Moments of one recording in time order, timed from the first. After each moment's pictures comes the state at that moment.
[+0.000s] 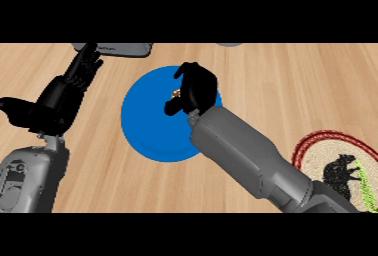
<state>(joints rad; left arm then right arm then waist) -0.38 0.24 0.04 -1.55 0.03 -0.09 0.11 -1.04 0.00 0.69 -0.81 0.50 -0.59 0.94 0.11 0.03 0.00</state>
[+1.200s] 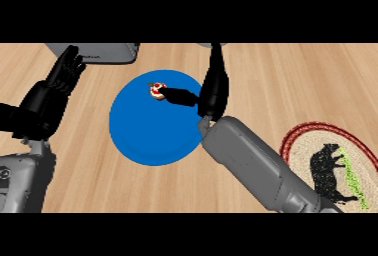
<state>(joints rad) -0.34 0.27 0.10 -1.55 0.04 -0.09 0.11 -0.90 -0.01 0.56 -0.91 0.11 -1.07 0.41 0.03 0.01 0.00</state>
